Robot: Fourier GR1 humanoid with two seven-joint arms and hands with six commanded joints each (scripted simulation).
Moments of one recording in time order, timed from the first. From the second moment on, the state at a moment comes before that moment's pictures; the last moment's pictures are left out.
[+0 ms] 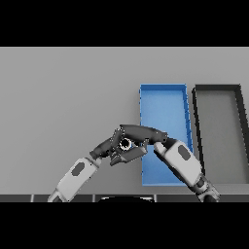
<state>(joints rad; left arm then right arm) -0.28 0.13 -0.57 -1.60 0.01 -0.27 -0.03 -0.58 -0.19 0.43 -1.80 -0.44 0.58 0.31</state>
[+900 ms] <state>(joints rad) -0.24 0.11 -0.53 -1.58 -0.03 -0.27 0.09 -0.63 -0.18 0.38 -1.81 -0.73 0.44 0.45</state>
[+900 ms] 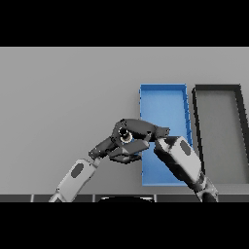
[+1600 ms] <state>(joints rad) -0.23 0.13 -0.53 -1.62 -0.04 -0.27 0.12 -1.11 -0.41 0.13 -1.49 -0.86 0.18 0.44</state>
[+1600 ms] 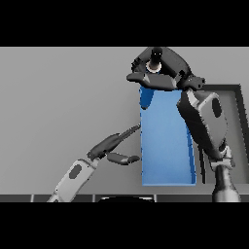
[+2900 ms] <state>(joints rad) -0.24 0.12 -0.53 -1.63 -0.05 -0.26 0.14 -0.68 -0.73 0.63 -1.16 -1.01 -0.18 0.61</state>
